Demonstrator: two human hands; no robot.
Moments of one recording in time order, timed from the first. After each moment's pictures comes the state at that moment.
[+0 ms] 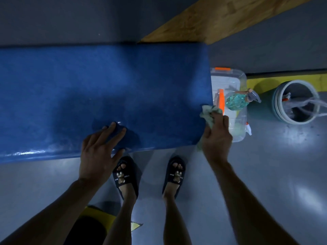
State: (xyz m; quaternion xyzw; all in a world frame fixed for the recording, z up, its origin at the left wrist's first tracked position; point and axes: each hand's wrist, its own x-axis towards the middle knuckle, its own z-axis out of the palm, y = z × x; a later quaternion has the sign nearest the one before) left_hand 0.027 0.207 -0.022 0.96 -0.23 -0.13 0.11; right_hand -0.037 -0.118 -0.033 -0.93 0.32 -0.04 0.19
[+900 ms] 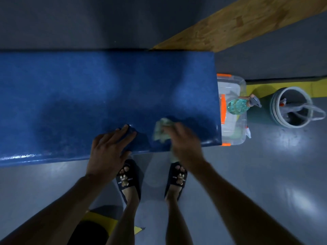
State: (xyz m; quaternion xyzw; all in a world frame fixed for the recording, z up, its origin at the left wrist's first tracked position) left_hand 0.044 0.227 -0.024 0.94 -0.28 -0.13 0.13; right_hand -0.015 -0.020 -0.023 -0.98 0.02 0.02 0.17
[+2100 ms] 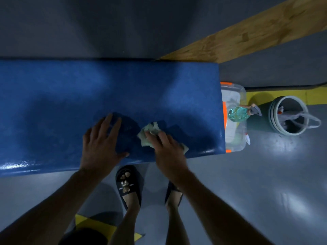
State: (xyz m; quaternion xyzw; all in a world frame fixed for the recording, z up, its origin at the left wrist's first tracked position) left_hand 0.094 0.245 -0.010 0.96 -0.21 -0.19 0.08; right_hand 0.011 0.045 -0.018 -0.98 0.00 0.08 0.17
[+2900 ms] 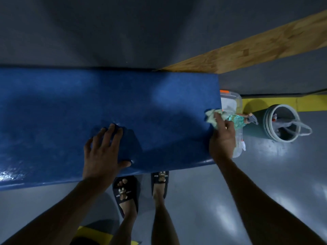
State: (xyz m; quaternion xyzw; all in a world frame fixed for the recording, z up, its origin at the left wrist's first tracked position) left_hand 0.106 0.241 -0.011 0.95 -0.18 -0.24 0.07; right_hand 0.045 -0.096 -0.020 -0.91 0.38 -0.02 0.19
